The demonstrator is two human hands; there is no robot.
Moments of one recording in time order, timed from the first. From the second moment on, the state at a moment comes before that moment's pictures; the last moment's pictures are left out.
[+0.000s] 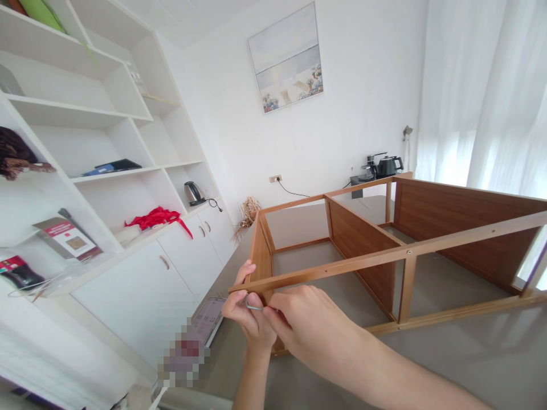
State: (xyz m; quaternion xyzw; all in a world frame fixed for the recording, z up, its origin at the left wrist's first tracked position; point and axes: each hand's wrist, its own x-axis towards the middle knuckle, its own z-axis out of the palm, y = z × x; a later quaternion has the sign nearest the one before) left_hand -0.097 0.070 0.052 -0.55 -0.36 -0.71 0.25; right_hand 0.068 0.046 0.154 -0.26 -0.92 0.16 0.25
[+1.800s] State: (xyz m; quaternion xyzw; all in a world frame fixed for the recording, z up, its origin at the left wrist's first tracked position) left_hand -0.096 0.069 0.054 -0.56 -0.34 -0.72 0.22; right_hand 0.074 0.056 0.153 -0.16 -0.93 -0.01 0.33
